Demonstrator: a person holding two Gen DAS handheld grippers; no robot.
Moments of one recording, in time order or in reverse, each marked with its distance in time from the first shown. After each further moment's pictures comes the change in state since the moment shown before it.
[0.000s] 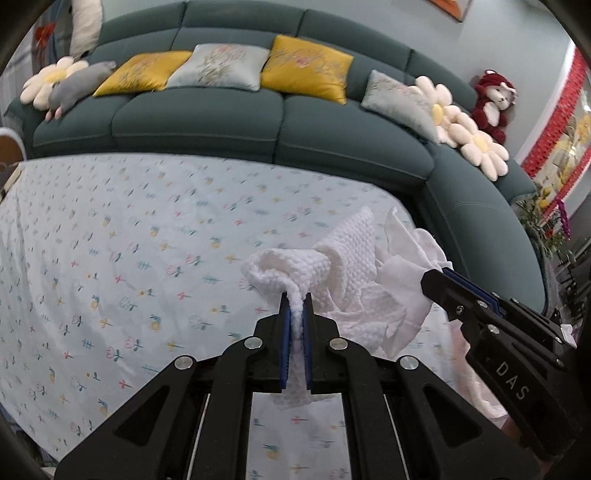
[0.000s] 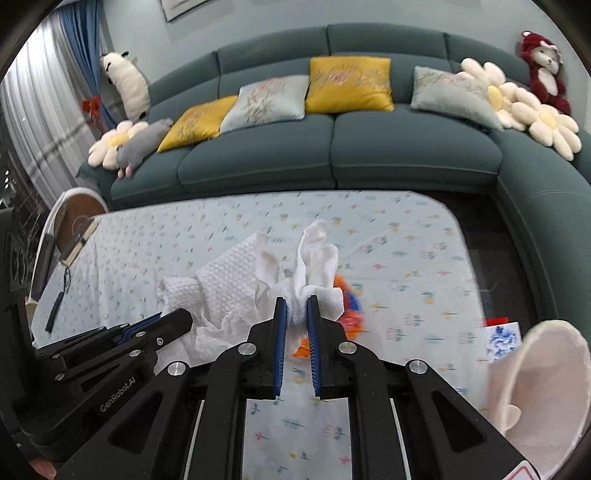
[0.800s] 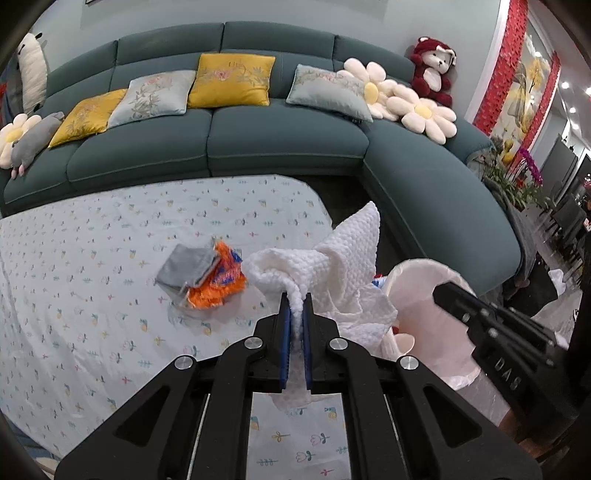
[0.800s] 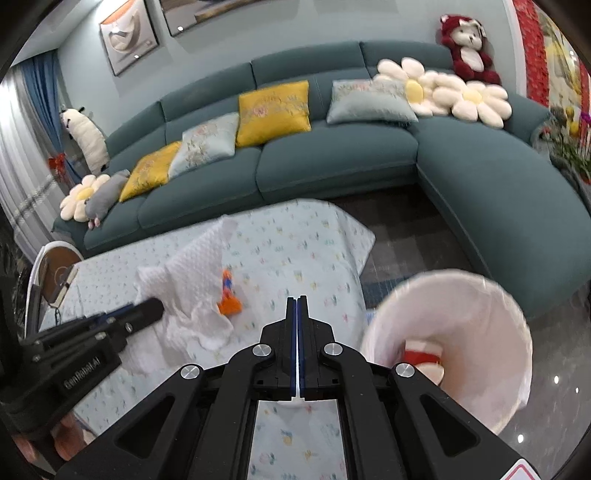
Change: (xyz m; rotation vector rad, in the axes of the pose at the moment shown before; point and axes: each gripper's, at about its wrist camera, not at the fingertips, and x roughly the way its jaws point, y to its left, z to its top) left arm -0.026 -0.138 -0.042 0.189 0.000 -0.060; right arm -0.093 -0.126 -0.063 0.177 -0.053 -0.088
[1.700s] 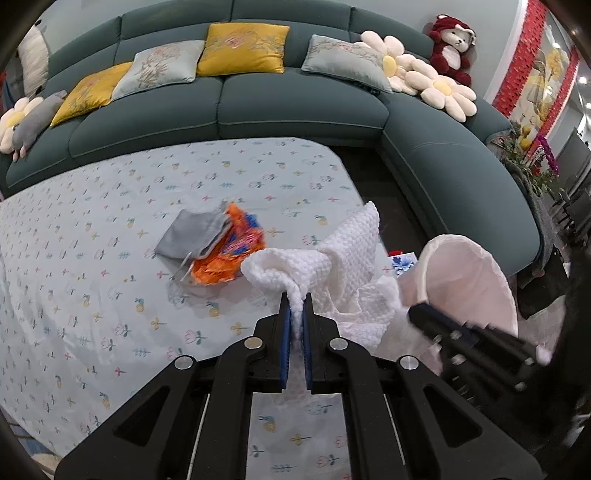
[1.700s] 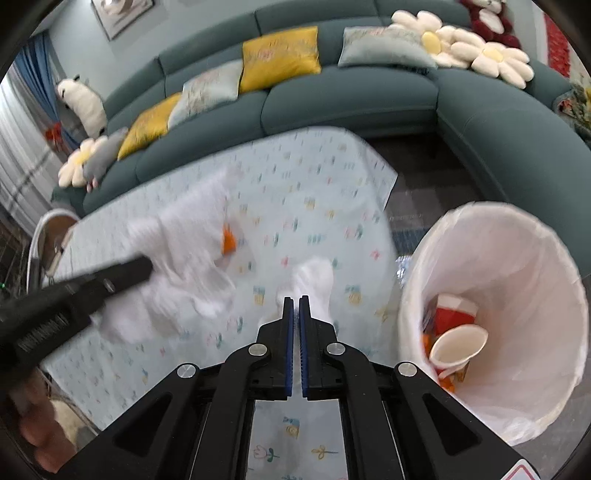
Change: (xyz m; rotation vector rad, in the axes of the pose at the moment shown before) left arm 0.044 0.013 -0.011 -0.012 0.093 0.032; right arm 0.063 0.003 -0.023 -0.005 0.106 0.038
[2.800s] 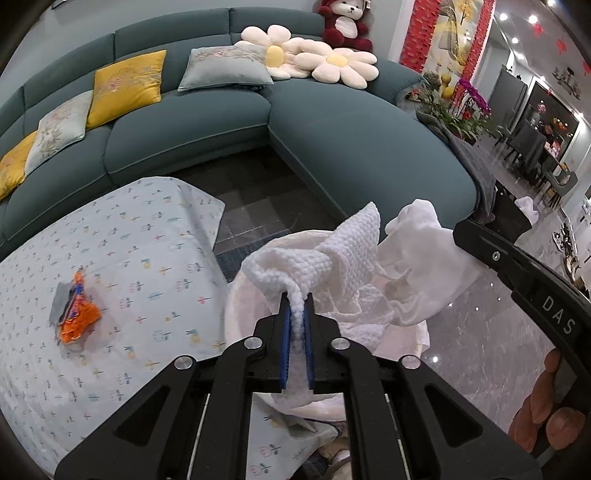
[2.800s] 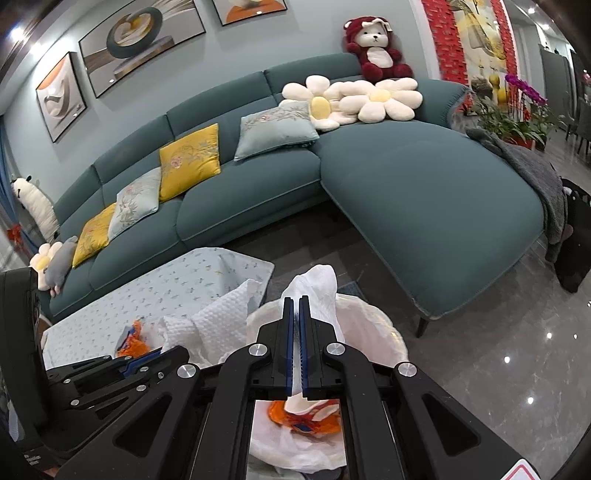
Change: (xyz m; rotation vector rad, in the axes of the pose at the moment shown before) left arm 0.018 -0.202 0.011 0.269 0.005 -0.174; right arm -0.132 -0.172 0.022 0.218 -0.253 -0.188
